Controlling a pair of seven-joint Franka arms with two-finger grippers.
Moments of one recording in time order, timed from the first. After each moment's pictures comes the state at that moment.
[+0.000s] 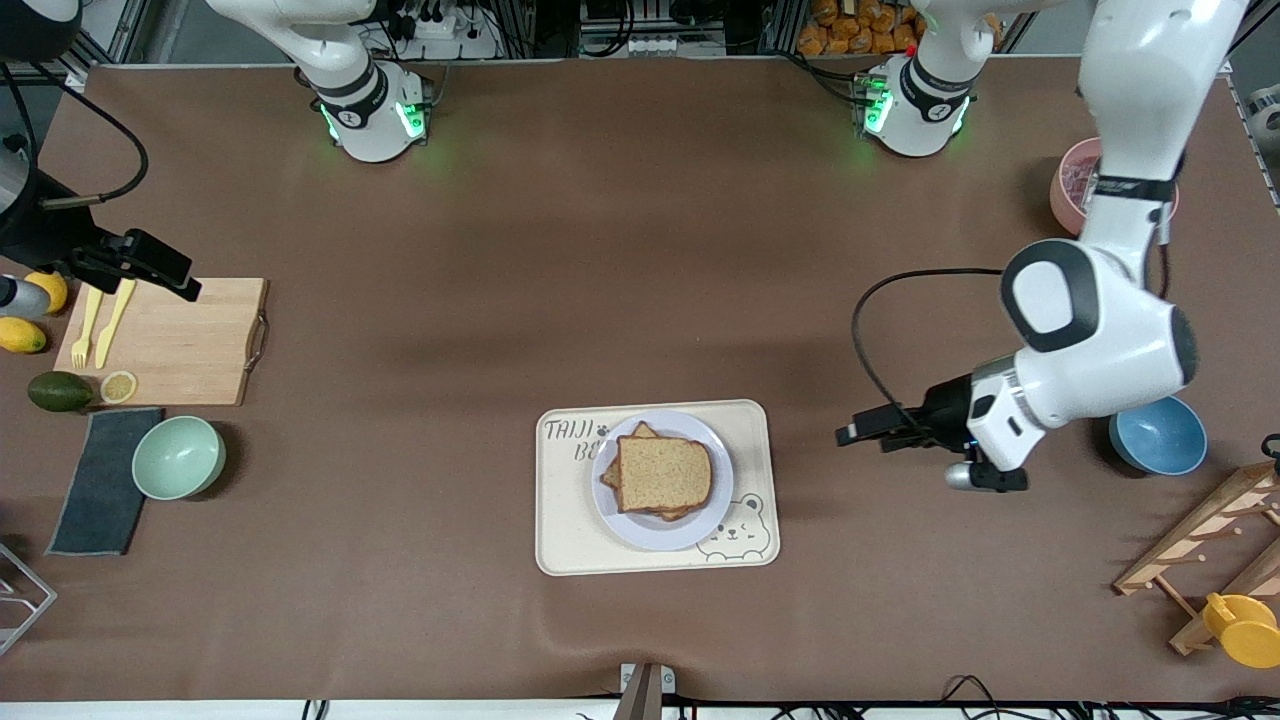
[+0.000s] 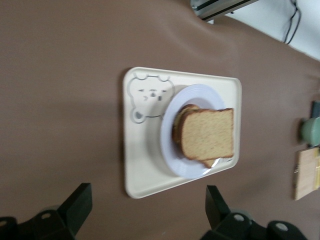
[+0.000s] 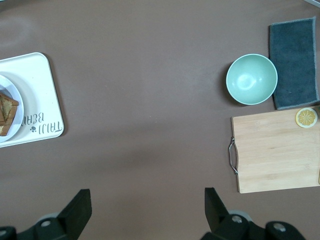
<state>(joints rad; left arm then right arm) 0.08 0.42 -0.28 -1.69 -0.58 2.21 0.13 -0.04 0.01 0.06 -1.58 0.06 1.61 0.15</state>
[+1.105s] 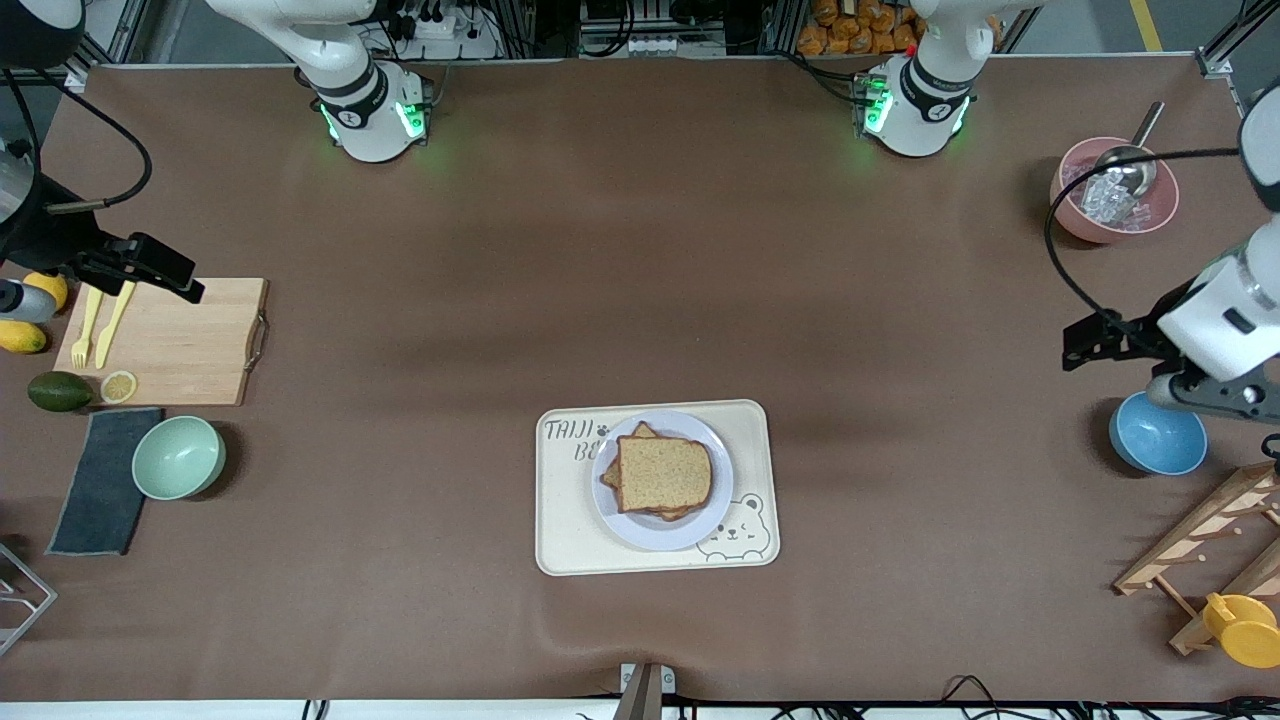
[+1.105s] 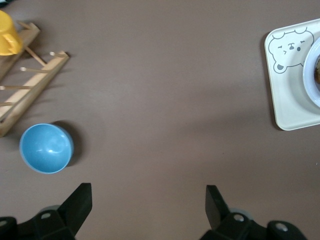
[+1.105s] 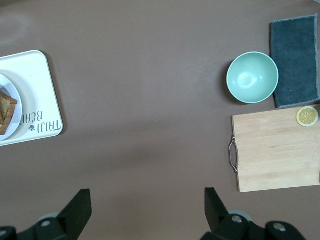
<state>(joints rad) 0.17 0.23 -0.27 -1.42 0.08 1.67 0.09 -0.04 0.02 0.06 -1.58 0.06 1.61 0.15</state>
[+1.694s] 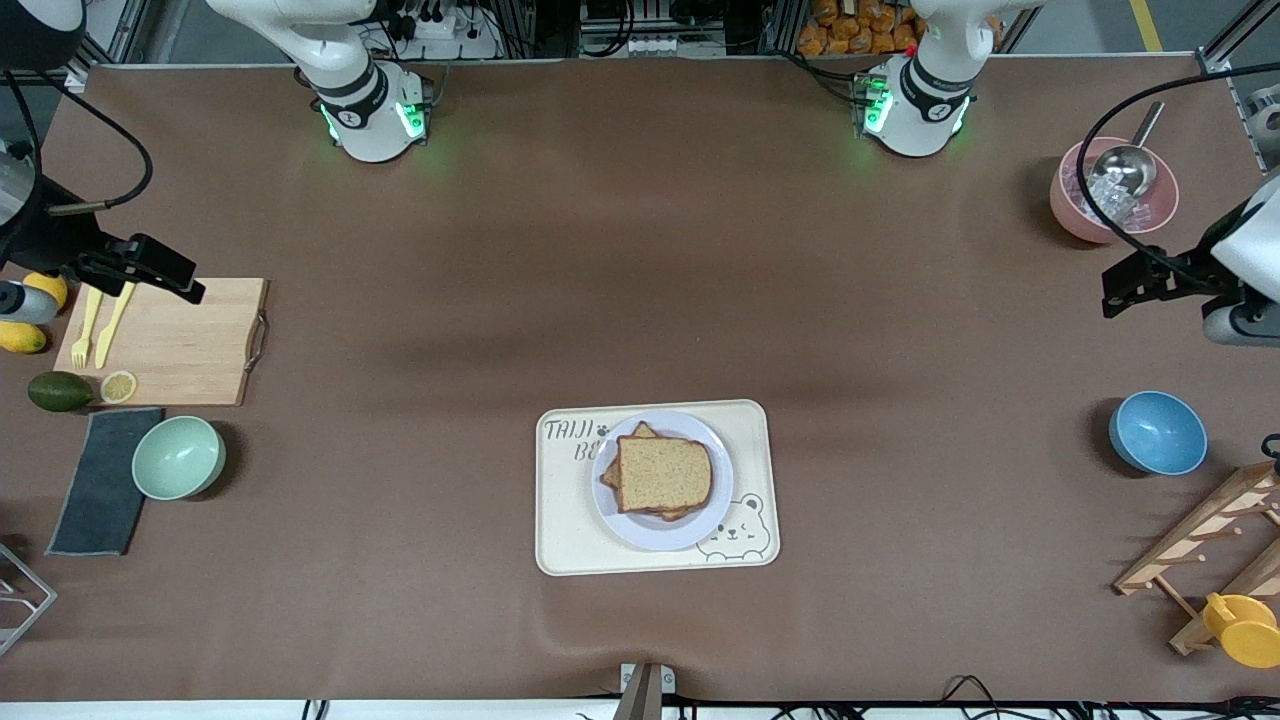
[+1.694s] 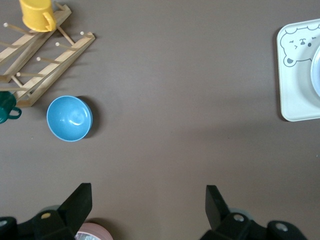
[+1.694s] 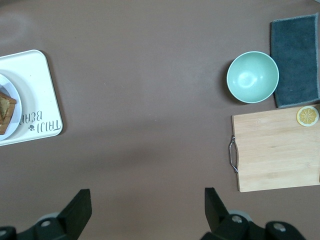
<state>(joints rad) 0.17 0.12 -0.26 -1.42 0.10 1.56 0.01 -0.04 0.02 0.06 -1.58 0.06 1.61 0.15</state>
